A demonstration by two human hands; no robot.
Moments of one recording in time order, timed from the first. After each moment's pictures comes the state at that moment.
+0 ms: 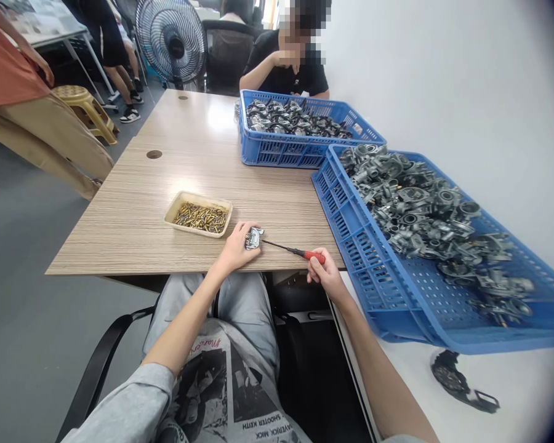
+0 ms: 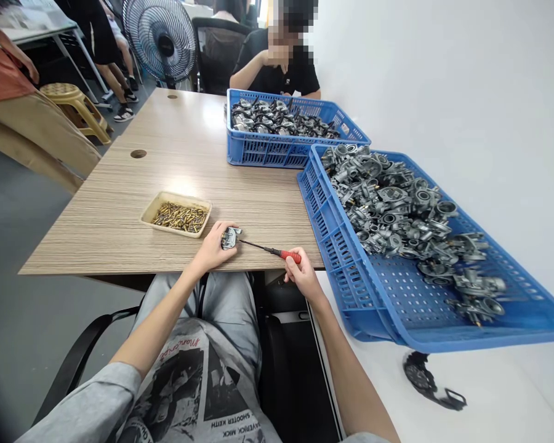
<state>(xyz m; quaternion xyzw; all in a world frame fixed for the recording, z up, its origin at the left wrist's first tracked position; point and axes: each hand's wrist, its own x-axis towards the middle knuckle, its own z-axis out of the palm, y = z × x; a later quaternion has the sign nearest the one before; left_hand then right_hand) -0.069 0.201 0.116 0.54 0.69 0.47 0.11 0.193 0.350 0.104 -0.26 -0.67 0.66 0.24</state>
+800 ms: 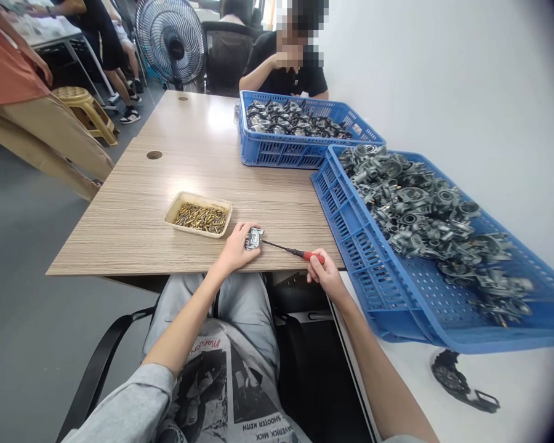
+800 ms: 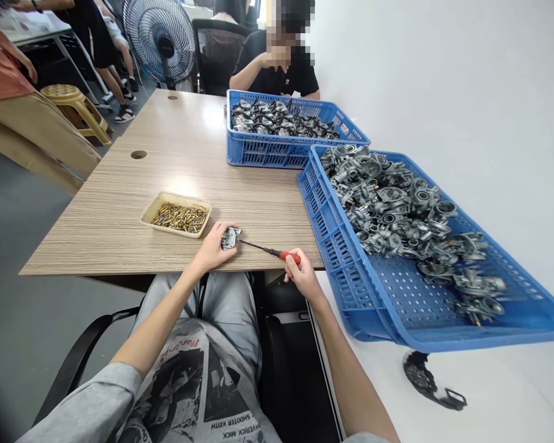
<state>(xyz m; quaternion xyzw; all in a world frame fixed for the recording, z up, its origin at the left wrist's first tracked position) -0.069 0.201 0.116 0.54 0.69 0.47 0.12 0.191 0.350 0.106 -0.26 -0.68 0.64 0.24</state>
